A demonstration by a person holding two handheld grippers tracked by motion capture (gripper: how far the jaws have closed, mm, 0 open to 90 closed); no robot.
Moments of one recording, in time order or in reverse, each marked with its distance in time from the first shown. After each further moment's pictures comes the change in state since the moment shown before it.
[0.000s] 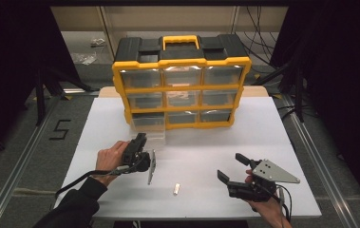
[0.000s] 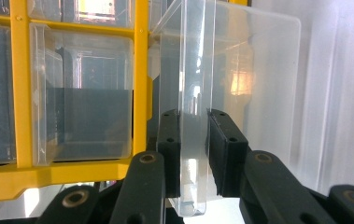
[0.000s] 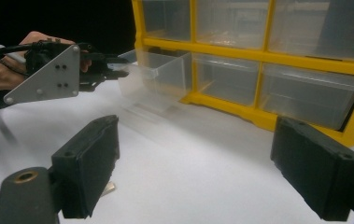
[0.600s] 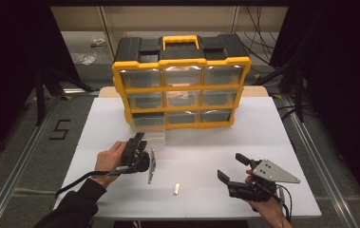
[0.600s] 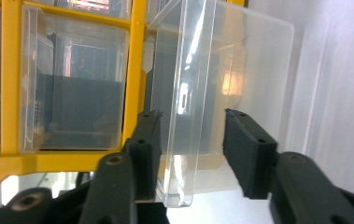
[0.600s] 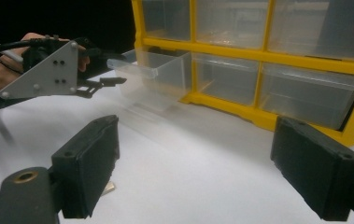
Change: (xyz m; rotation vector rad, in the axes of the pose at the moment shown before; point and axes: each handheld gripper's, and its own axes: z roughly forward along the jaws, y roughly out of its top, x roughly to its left) left arm 0.002 0.001 -0.005 0.027 -0.053 -0.096; right arm -0.001 0.000 0.000 0.001 -0.001 0.000
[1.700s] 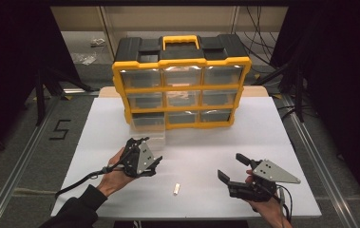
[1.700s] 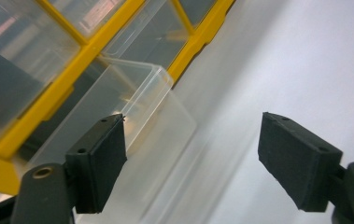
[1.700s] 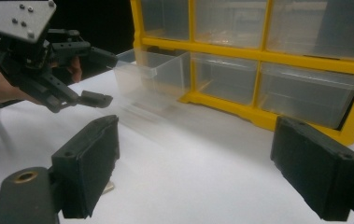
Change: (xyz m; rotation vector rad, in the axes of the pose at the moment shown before) left arm 0.020 0.006 -0.018 -0.230 -0.394 -0.681; right arm 0.000 0.000 0.000 -0.001 -0.004 0.000
